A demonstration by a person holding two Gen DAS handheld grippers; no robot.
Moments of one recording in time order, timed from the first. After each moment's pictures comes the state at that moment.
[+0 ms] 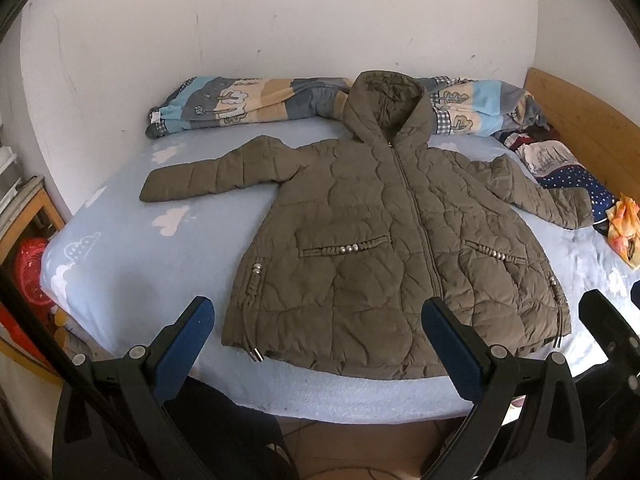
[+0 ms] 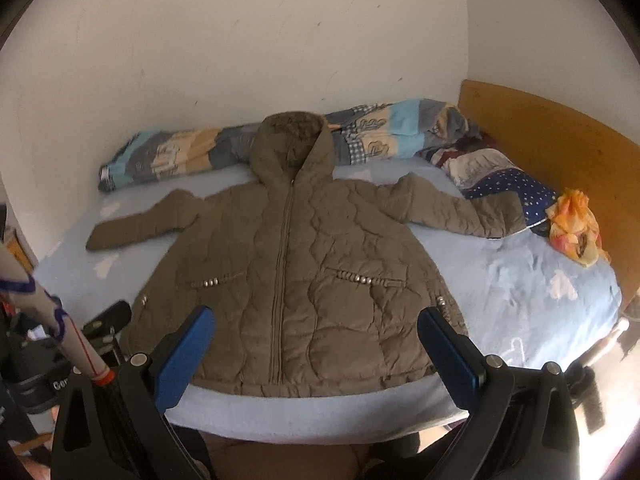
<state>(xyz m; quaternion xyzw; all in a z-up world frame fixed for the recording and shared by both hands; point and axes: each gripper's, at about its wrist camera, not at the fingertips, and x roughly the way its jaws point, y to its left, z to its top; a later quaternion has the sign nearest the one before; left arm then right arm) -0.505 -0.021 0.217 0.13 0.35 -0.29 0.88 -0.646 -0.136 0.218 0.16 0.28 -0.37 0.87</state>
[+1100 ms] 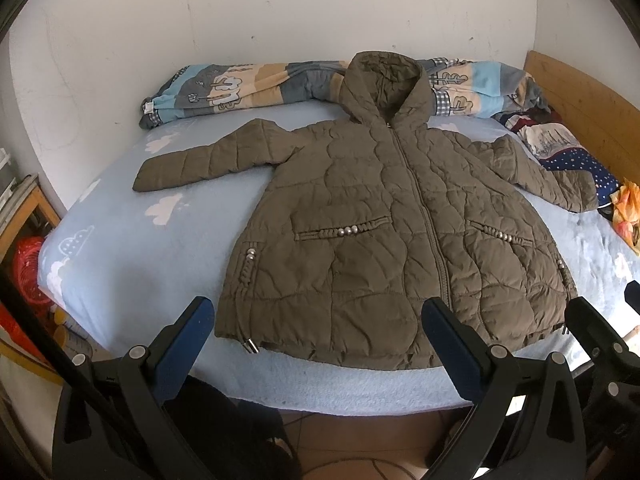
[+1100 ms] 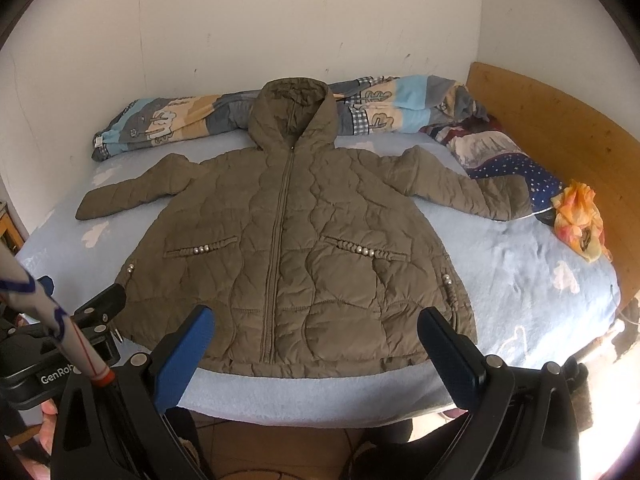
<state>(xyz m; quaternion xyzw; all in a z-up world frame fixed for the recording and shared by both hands) -0.502 -0.025 0.192 0.15 0.37 -0.29 0.87 -0.636 -0.145 0.180 0.16 0.33 -0.36 0.86</state>
